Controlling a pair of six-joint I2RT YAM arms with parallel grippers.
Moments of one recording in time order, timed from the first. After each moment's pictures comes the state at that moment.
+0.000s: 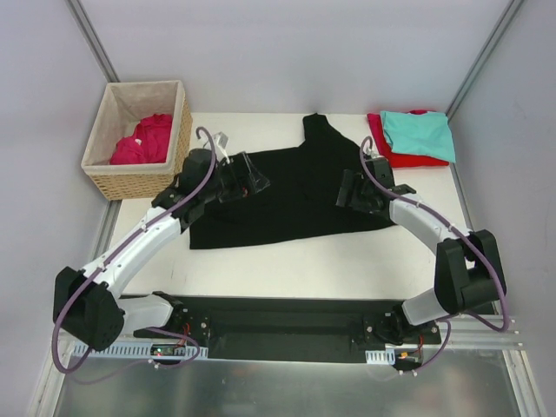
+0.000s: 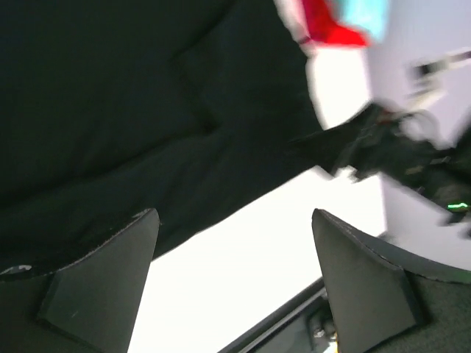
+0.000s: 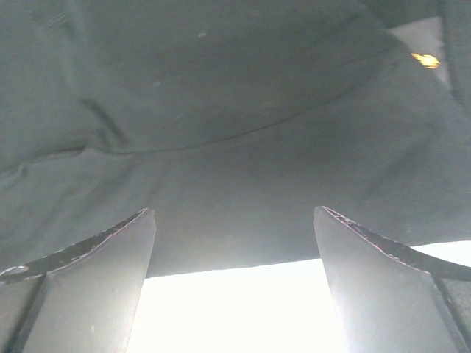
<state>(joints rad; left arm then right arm) -0.46 1.24 1.02 -0.22 0.24 -0.72 0.34 1.48 0.94 -0.34 0.07 0.46</state>
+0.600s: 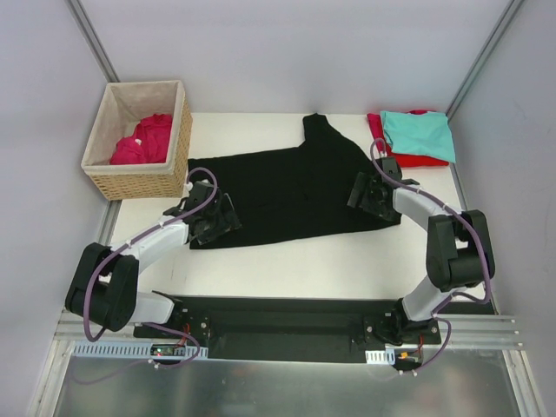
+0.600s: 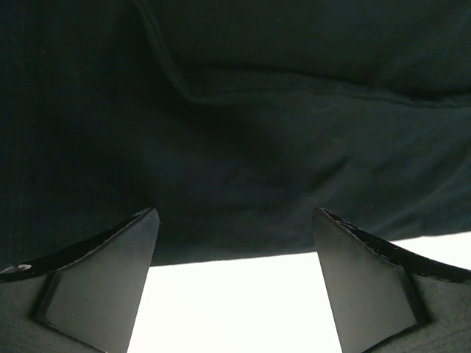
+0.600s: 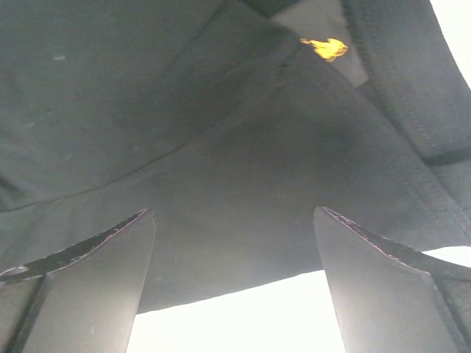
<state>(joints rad) -0.36 1.33 0.67 -0.33 0.01 -0.75 0.20 1.63 0.98 -0.40 0.06 0.48</state>
